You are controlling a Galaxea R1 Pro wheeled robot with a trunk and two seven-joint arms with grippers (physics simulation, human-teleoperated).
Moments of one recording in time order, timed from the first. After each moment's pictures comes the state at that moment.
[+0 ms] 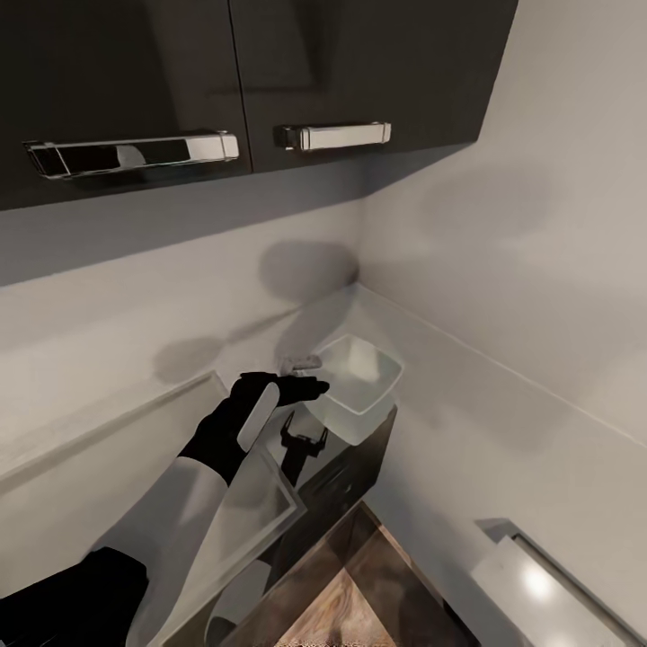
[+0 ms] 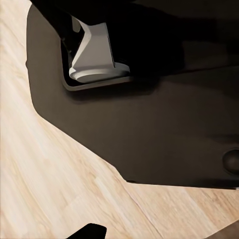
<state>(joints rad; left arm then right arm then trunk) -0.95 -0.17 -0.25 -0.86 0.42 0.72 0.10 -0.09 0.14 0.15 -0.02 -0.19 -0.15 -0.15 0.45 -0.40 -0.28</state>
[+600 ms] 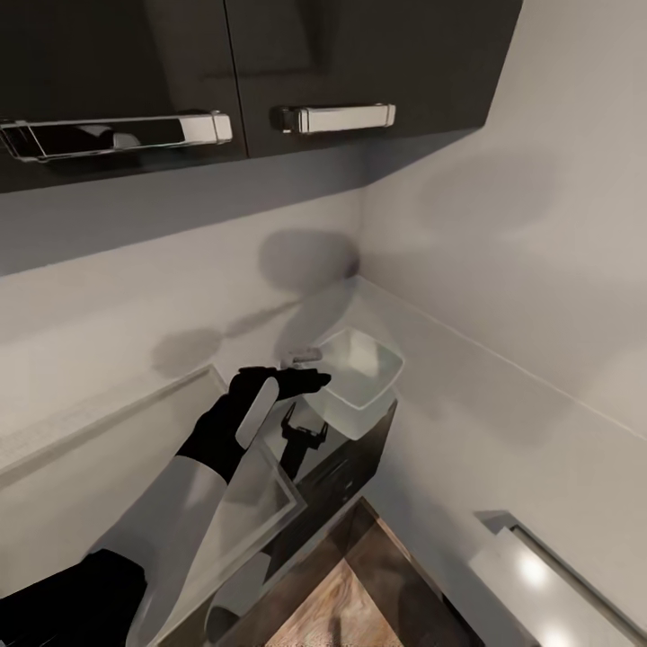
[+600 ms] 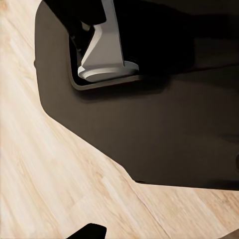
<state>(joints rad) -0.95 -0.17 -0.25 -0.92 0.42 0.72 0.10 -0.09 0.14 0.15 -0.02 -0.19 -0.15 -0.15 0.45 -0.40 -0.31</state>
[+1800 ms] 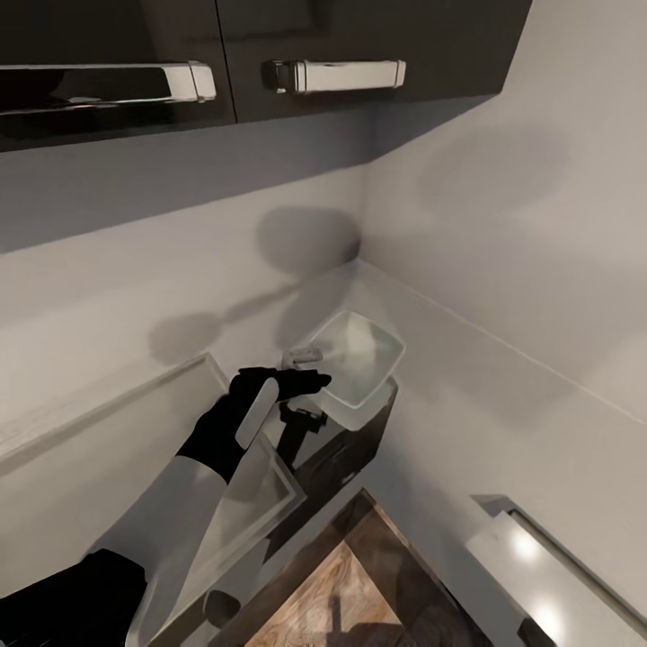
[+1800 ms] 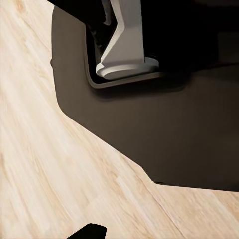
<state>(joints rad) -0.95 -0.17 -0.26 -0.91 0.43 0.72 0.10 -0.09 0.14 0.15 -0.02 -0.19 -0.15 -0.15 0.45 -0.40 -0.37</state>
